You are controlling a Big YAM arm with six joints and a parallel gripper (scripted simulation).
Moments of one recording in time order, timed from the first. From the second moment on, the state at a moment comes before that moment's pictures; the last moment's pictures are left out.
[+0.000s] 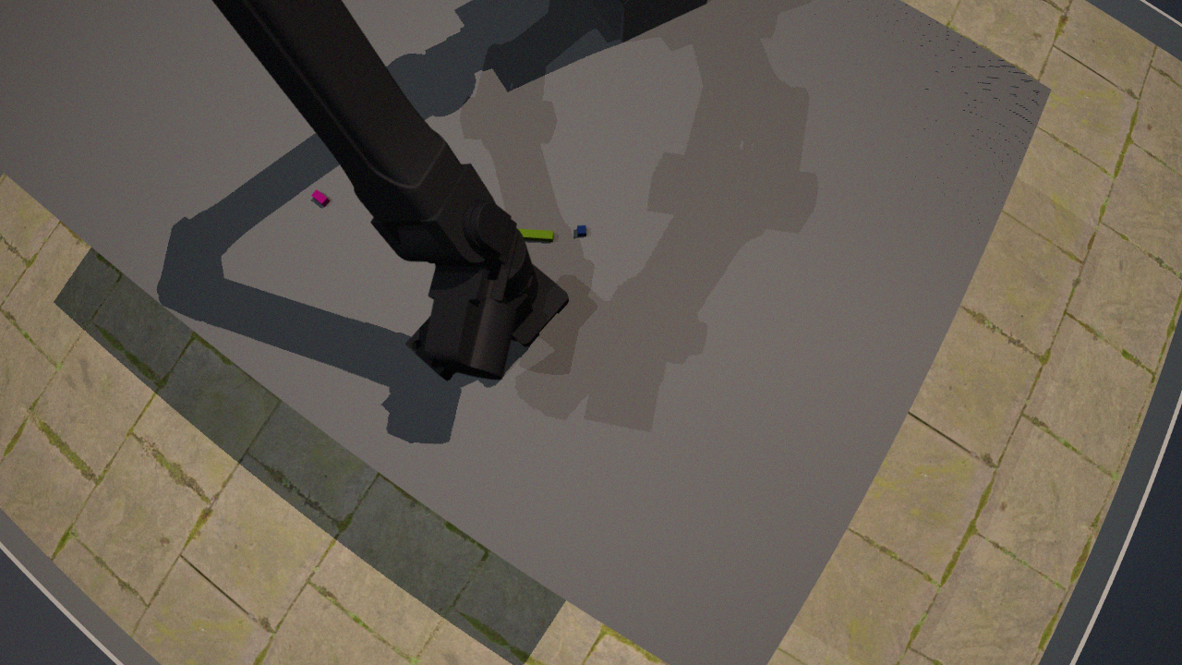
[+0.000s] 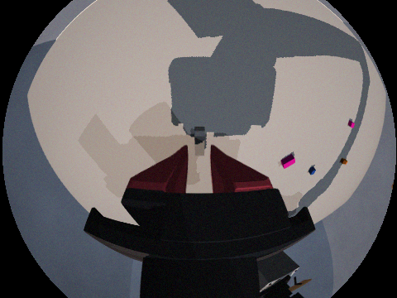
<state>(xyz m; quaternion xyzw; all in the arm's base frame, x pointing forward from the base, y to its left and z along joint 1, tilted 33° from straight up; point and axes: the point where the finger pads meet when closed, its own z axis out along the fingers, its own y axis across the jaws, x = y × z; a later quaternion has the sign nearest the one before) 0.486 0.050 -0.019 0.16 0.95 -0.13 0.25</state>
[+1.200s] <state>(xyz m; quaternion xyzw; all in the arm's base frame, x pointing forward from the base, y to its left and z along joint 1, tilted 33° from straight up) 0.487 0.049 -0.022 0.16 0.95 -0.13 0.25</state>
